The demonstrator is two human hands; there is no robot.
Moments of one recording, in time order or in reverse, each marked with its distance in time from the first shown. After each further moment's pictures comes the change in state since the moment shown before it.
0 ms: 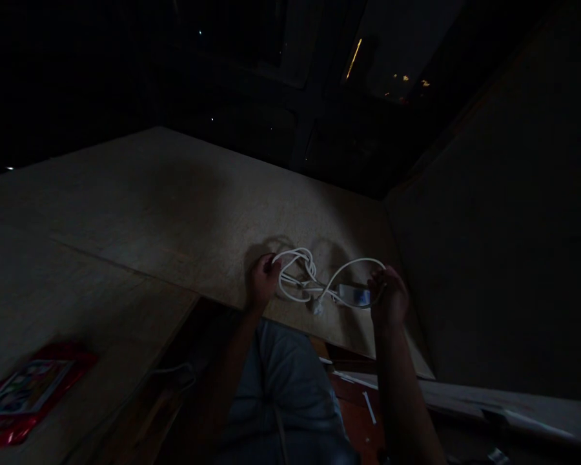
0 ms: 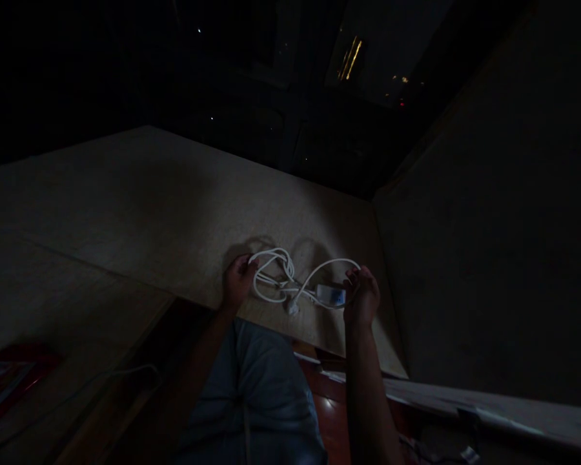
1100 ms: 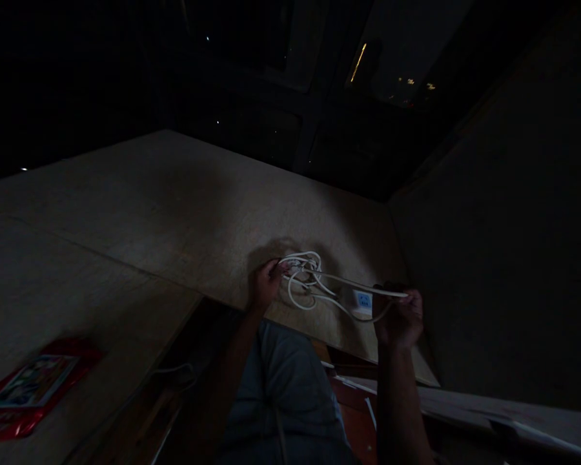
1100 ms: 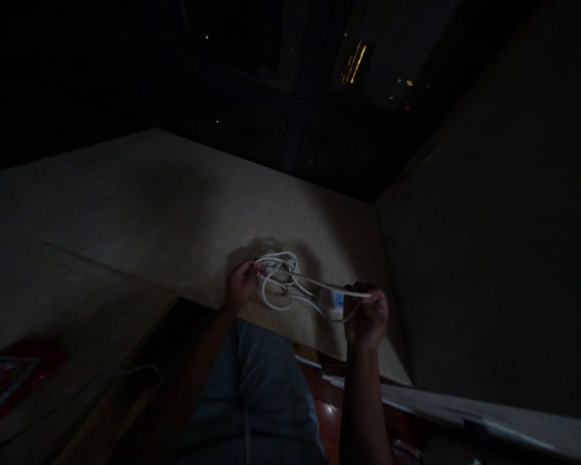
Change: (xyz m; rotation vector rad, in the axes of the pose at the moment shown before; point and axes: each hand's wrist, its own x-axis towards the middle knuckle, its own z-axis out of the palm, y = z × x) left_hand -0.002 0.008 -0.003 -0.098 -0.162 -0.062; right_hand -0.044 -0.029 0.003 0.319 -0.350 -0.193
